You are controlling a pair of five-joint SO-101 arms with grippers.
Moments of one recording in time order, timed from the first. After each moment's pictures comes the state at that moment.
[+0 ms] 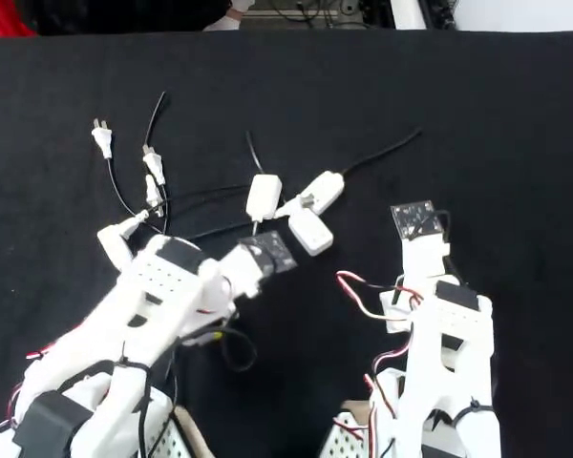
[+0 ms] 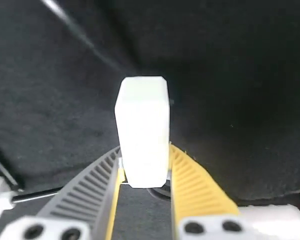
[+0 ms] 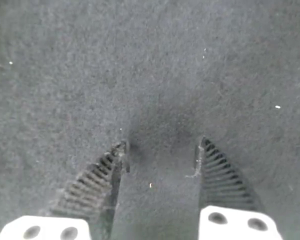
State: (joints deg) left arm 20.7 -25.6 51.7 71.9 -36.0; right arm 18.9 -40.6 74.6 50.5 27.6
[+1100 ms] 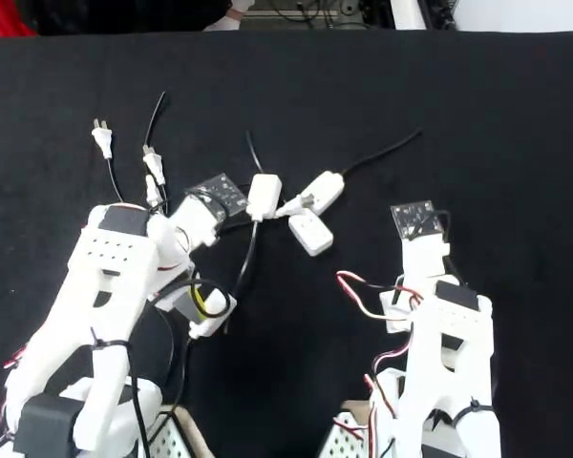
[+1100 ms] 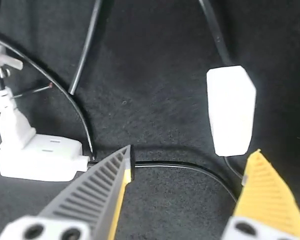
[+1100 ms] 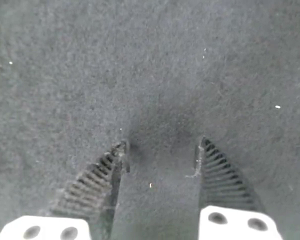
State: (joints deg) left arm 4.4 -25.5 42.3 73.5 -42.0; right arm 18.9 -40.6 74.6 50.5 27.6
